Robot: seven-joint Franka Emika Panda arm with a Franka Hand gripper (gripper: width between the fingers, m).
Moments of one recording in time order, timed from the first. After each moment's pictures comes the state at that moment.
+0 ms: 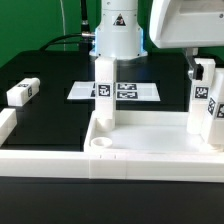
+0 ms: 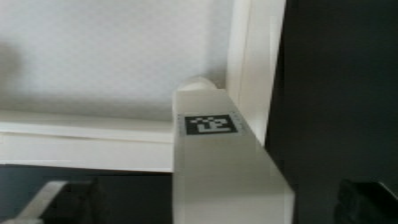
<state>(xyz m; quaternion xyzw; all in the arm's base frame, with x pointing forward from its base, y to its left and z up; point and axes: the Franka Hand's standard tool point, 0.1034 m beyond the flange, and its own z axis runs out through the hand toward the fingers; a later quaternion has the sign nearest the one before) 0.635 0.108 0.127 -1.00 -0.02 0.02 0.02</state>
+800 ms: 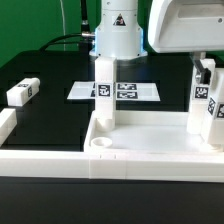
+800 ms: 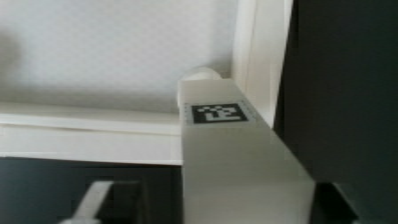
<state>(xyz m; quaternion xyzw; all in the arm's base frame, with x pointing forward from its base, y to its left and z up) 0.642 0.105 0.127 -1.00 -0.02 0.01 0.02</state>
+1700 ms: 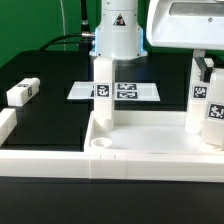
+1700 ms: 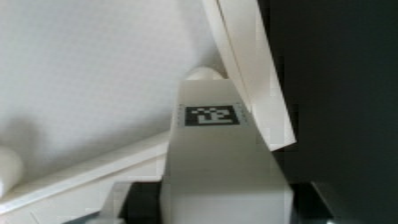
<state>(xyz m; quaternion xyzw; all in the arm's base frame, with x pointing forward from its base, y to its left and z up) 0.641 0.102 0.126 -0.97 0.23 0.01 0.02</state>
